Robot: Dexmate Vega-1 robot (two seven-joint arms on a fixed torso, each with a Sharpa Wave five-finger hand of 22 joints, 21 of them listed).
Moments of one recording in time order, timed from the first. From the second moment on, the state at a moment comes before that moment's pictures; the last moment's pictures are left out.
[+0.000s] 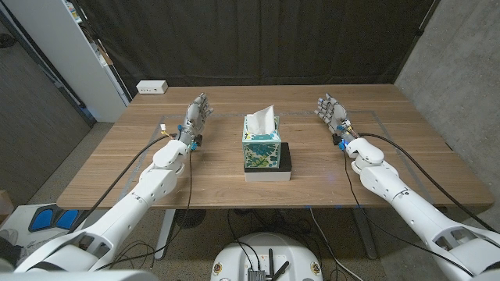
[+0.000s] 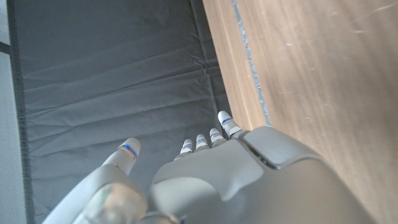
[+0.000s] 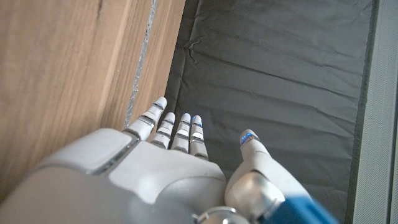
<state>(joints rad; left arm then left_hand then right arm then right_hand) 0.83 0.49 0.37 -1.31 -0.64 -0.31 -0.01 0.03 0.07 0.63 0.18 0.26 -0.17 -0.02 0.18 0.17 -0.17 -0.05 0.19 0.18 -0.17 -0.02 0.19 0.17 -0.17 -0.03 0.58 0.17 -0.79 -0.47 -0.37 -1.22 0.68 0.28 0.08 0.20 0.14 0.42 0.02 0.17 0.20 0.02 0.20 0.18 0.14 0.01 0.23 0.19 0.02 -0.03 0.27 0.26 0.22 -0.03 0.21 0.17</state>
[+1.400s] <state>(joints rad) 0.76 0.49 0.41 -1.18 -0.48 -0.50 -0.02 0.27 -0.19 0.29 -0.17 0.41 -0.17 0.09 0.18 0.18 -0.17 -0.02 0.18 0.18 -0.17 -0.01 0.17 0.17 -0.17 -0.03 0.35 0.17 -0.75 -0.47 -0.37 -1.18 0.65 0.29 0.05 0.17 0.15 0.42 0.04 0.17 0.21 0.04 0.20 0.18 0.15 0.01 0.22 0.19 0.03 -0.03 0.27 0.25 0.23 -0.02 0.21 0.17</state>
